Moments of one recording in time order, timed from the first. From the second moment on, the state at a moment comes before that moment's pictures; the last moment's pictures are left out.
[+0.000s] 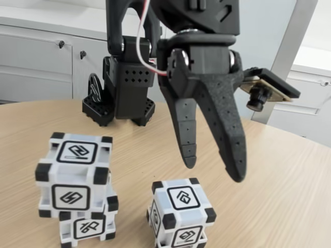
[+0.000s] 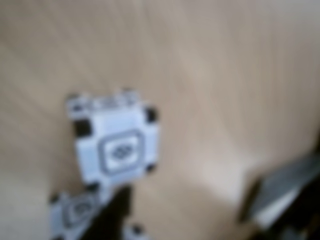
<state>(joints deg) 8.6 111.5 115.1 53.7 4.1</state>
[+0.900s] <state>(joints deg) 9.0 98.1 115.2 59.3 1.3</state>
